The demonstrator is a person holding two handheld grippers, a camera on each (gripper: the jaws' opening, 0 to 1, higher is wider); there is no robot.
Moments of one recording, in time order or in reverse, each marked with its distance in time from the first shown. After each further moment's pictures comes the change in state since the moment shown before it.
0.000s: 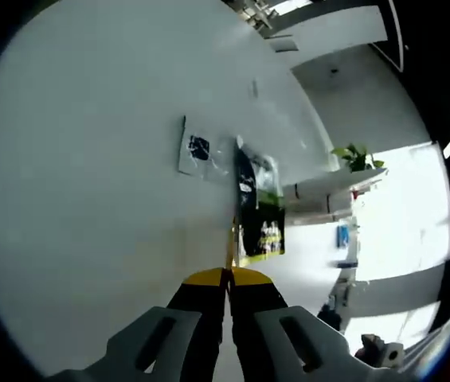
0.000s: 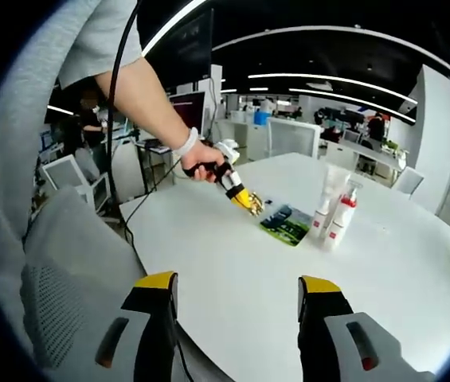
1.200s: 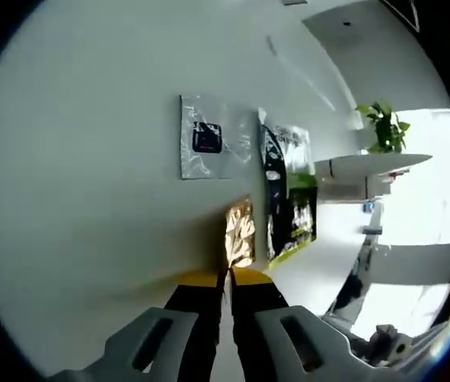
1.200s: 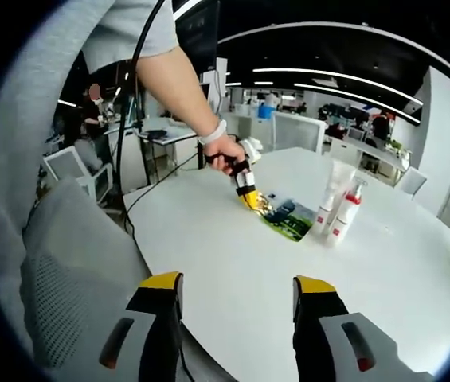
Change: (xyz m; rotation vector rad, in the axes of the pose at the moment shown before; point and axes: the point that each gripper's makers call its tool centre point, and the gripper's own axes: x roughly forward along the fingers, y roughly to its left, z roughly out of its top) left arm 0.019 0.019 0.006 0.076 0.234 0.142; right arm 0.003 0.004 -0.005 -0.027 0.034 0.013
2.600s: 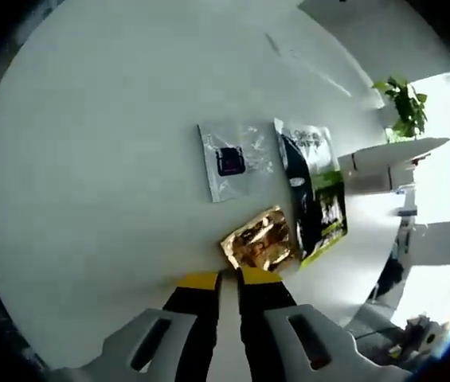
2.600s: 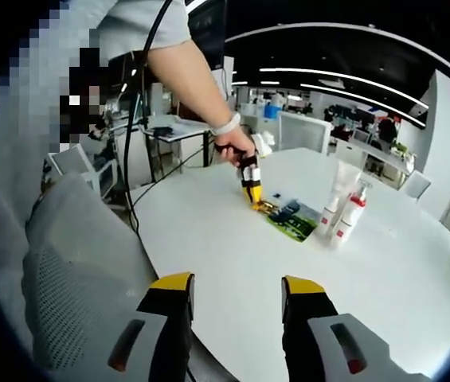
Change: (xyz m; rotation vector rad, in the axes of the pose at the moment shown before) left arm -0.020 0.027 0.011 0.186 0.024 0.244; right arm -0.001 0.004 -0.002 -0.026 0.013 0.023
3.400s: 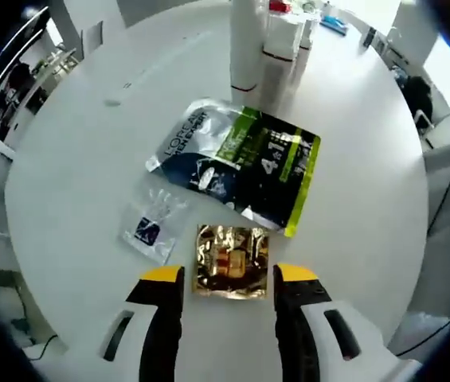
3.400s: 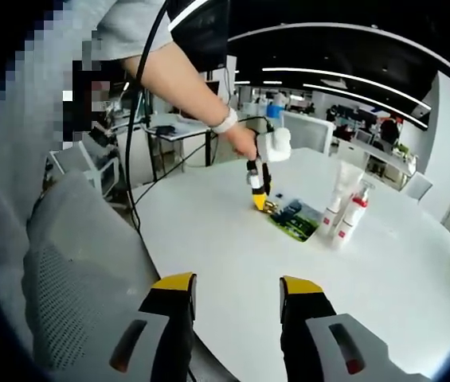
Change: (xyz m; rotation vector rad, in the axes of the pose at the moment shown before) left arm 0.009 -0.028 0.015 0.924 -0.001 0.218; right arm 0.000 0.002 0.000 -0.009 -0.001 0.007
